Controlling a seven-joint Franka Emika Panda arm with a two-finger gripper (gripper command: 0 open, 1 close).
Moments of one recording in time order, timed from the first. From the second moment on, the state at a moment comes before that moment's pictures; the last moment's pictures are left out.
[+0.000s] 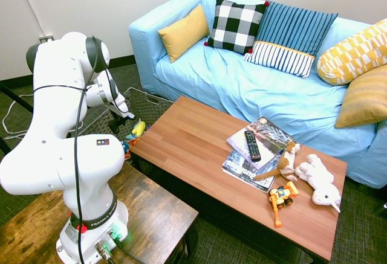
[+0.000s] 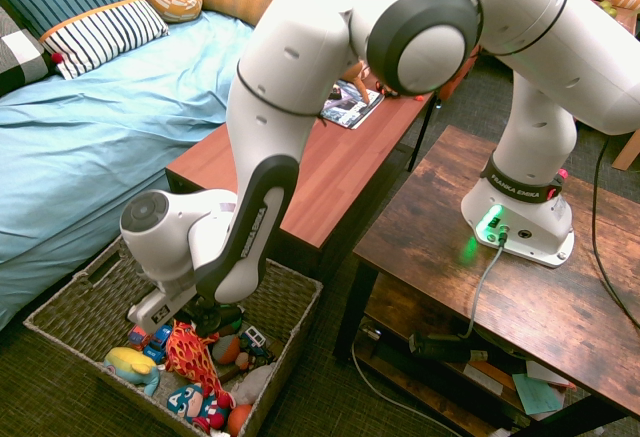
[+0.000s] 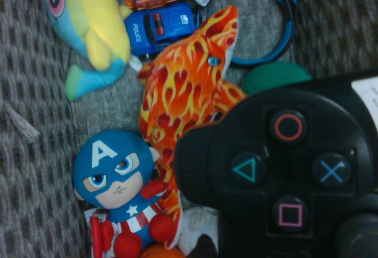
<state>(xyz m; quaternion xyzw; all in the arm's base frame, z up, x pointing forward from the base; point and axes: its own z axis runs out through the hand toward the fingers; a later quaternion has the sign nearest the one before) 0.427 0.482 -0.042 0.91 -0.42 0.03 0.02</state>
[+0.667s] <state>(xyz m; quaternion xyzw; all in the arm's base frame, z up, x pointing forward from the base) 0.442 0.490 -0.116 0.90 -0.42 0.01 0.03</state>
